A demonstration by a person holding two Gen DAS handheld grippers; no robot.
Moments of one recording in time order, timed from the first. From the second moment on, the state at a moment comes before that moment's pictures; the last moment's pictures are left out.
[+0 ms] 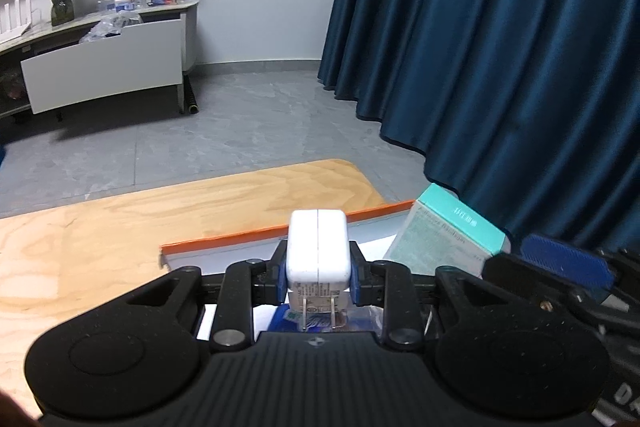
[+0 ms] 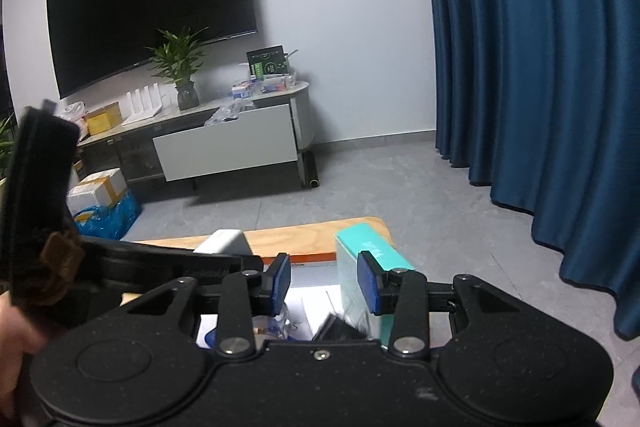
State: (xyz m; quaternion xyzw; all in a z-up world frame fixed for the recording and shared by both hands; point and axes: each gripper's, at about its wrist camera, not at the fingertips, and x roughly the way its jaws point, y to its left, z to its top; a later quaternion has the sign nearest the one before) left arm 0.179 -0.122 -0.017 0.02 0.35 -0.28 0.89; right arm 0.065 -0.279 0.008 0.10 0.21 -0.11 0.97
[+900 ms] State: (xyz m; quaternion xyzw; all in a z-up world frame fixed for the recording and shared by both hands) left arm 0.072 -0.084 0.033 0.02 0.31 -0.20 0.93; right arm -0.009 -0.256 0.024 0.10 0.21 -0.08 0.97
